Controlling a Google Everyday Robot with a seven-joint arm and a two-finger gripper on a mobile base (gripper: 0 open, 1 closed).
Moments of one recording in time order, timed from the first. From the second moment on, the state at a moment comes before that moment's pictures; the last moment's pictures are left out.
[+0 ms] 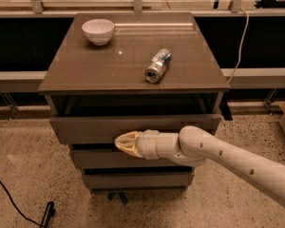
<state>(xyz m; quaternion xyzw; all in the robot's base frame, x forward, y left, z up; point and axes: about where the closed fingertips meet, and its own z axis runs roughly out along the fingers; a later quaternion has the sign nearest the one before) 0.560 0.068 0.619 -0.54 0.59 0.31 0.52</state>
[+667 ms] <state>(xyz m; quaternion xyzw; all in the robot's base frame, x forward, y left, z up) 0.604 0.059 0.615 -0.52 0.59 0.27 0.56</state>
